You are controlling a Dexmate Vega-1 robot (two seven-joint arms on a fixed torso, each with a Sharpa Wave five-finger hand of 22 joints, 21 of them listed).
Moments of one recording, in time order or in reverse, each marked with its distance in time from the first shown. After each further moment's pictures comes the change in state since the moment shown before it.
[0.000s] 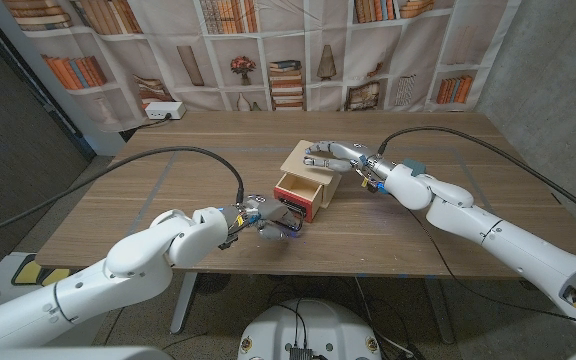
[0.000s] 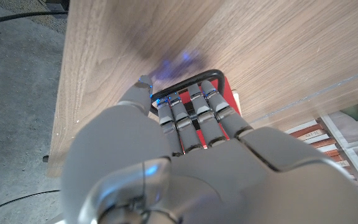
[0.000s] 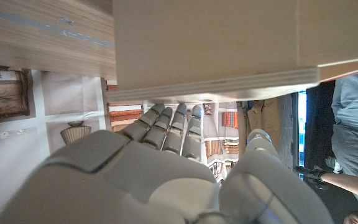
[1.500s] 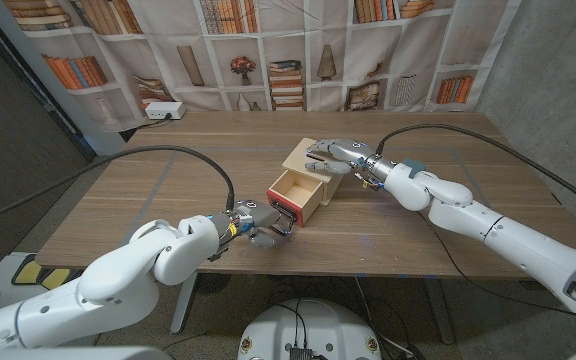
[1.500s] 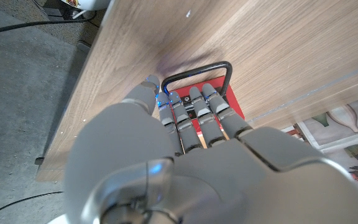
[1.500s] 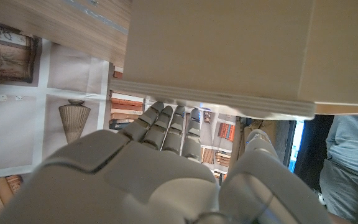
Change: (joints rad) left arm 0.111 0.075 -0.047 -0.165 0.041 0.198 -0.029; left_hand 0.031 -0.011 0.053 0.007 0.023 -0.072 -0.004 -0.045 0.001 -0.067 0.001 -0.027 0.000 -0.072 0.007 -0.024 0.000 -0.035 0.005 -0.032 0.000; right arm 0.022 -0.034 -0.037 -0.023 -0.176 -0.038 -0.065; right_hand -0.005 0.005 0.000 0.000 -0.008 0.003 -0.004 0.000 0.001 -0.004 0.000 -0.008 0.000 -0.001 -0.001 0.000 0.000 0.007 0.007 -0.011 0.001
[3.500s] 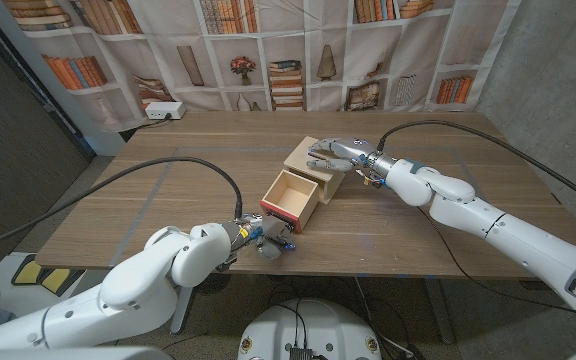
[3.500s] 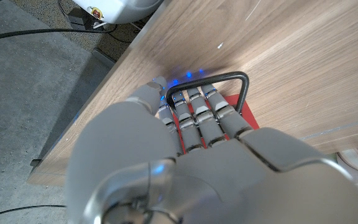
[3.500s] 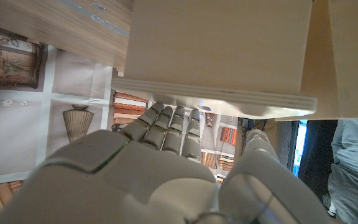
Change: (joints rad) left arm -0.053 -0.062 0.113 -0.020 0.004 0.129 -0.117; left_hand 0.031 0.002 0.084 -0.015 0.039 0.014 0.029 0.006 0.004 0.022 0.032 0.004 0.005 0.077 -0.009 0.004 -0.004 0.093 0.000 0.009 0.002; right arm 0.010 -0.004 0.007 -0.012 0.016 -0.015 0.062; right_hand -0.004 0.004 0.000 0.000 0.000 0.000 0.000 0.000 0.000 -0.005 0.002 -0.003 -0.001 0.000 0.000 0.000 0.001 0.000 0.000 -0.015 -0.001
